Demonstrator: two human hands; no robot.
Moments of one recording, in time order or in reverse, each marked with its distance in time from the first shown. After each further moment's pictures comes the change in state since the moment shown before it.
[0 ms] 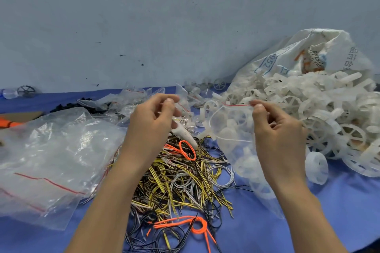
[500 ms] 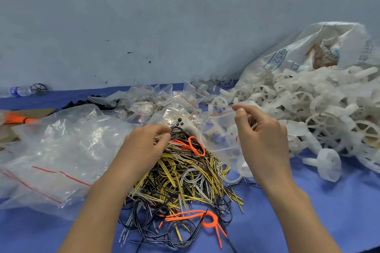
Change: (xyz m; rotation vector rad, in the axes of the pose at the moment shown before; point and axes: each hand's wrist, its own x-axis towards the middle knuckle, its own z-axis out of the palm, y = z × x) left_hand -0.015 -0.051 -0.034 0.659 -0.228 -0.078; right_hand -0.018 -0.010 0.029 -0.050 -0.152 0.007
